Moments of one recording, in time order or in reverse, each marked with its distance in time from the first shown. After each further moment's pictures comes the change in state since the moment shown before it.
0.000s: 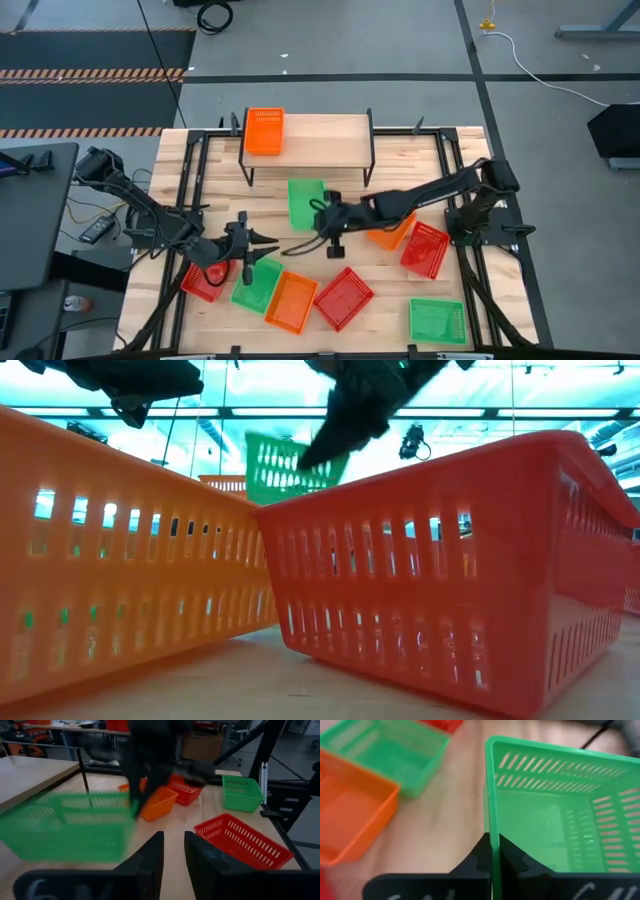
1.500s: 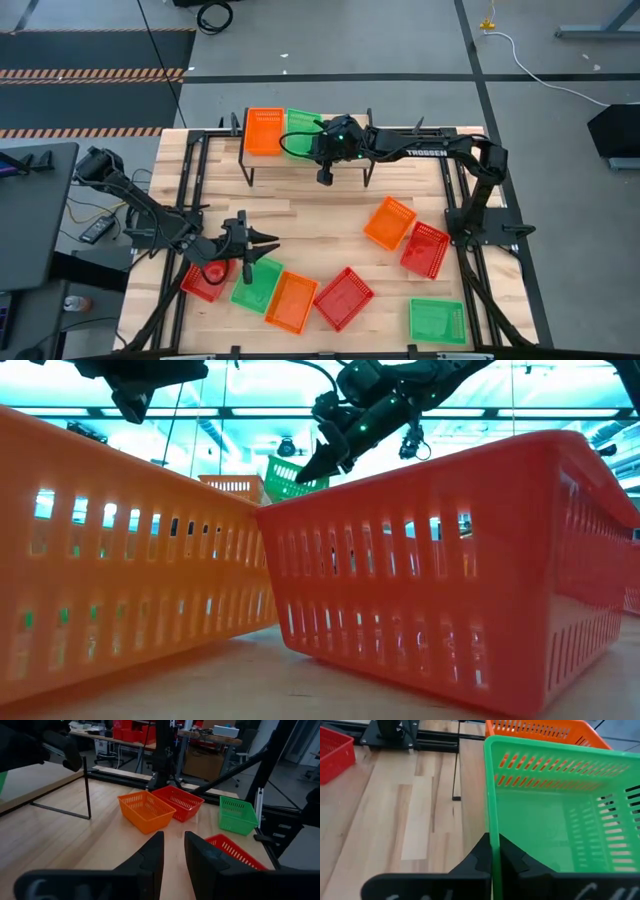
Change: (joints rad) left arm 0.001 0.000 0.000 0.081 -0.034 -0.050; right arm -0.490 0.045 0.094 0.147 -0.320 -0.214
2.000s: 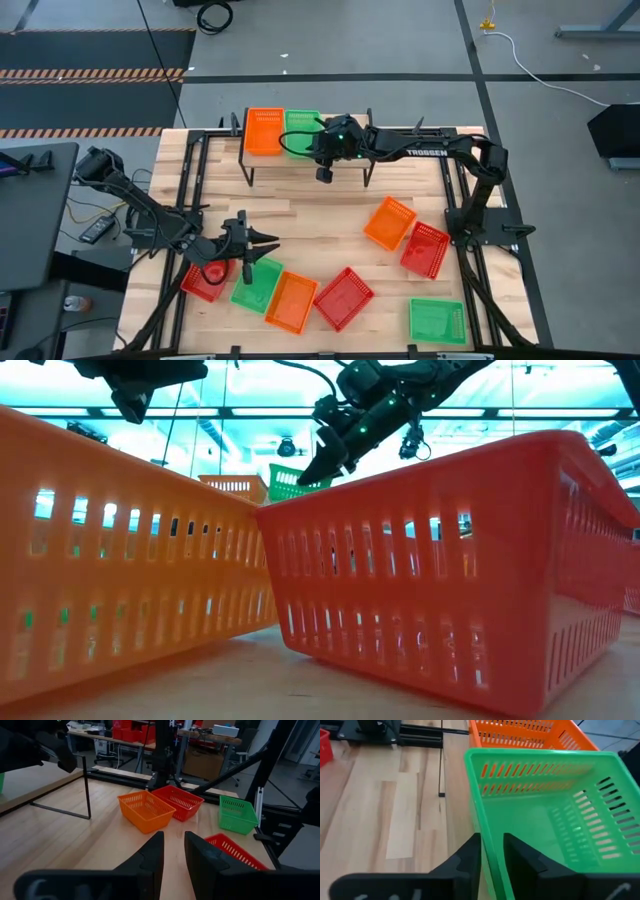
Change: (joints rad) left arm 0.000 0.000 0.000 -0.001 0.000 0.003; right arm 0.000 0.000 0.000 -0.003 0.073 0.007
